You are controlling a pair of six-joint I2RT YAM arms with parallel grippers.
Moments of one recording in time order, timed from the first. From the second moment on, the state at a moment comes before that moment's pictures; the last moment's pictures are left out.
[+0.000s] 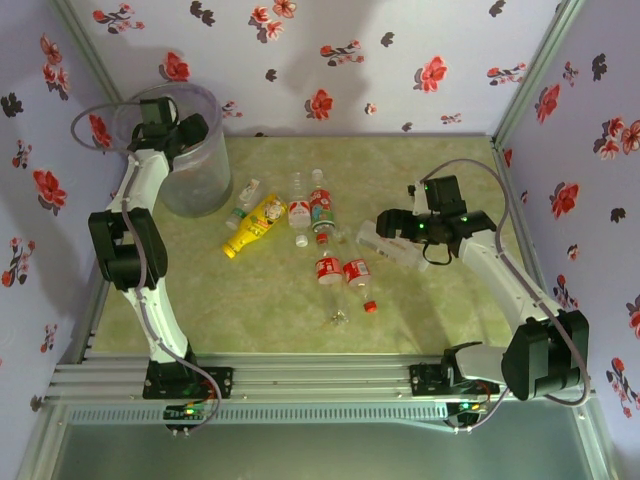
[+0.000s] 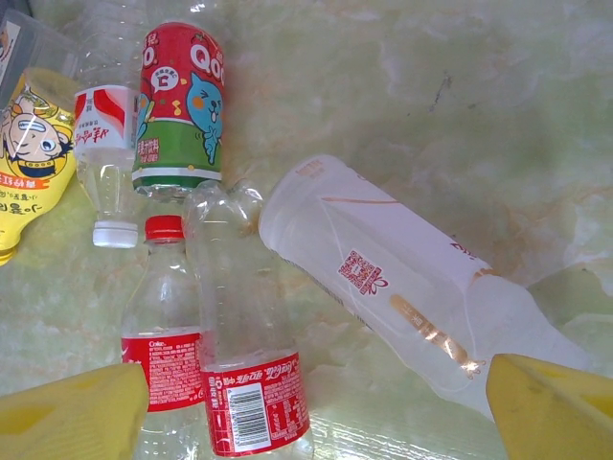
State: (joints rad) left arm 0.04 2.01 1.80 -0.36 0.07 -0.38; right arm 0.27 1.27 1.01 -0.66 -0.27 0.33
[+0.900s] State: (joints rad) left arm 0.03 1.74 1.94 -0.54 0.03 -0.26; right arm 0.28 1.47 1.01 -0.78 0.01 0.19
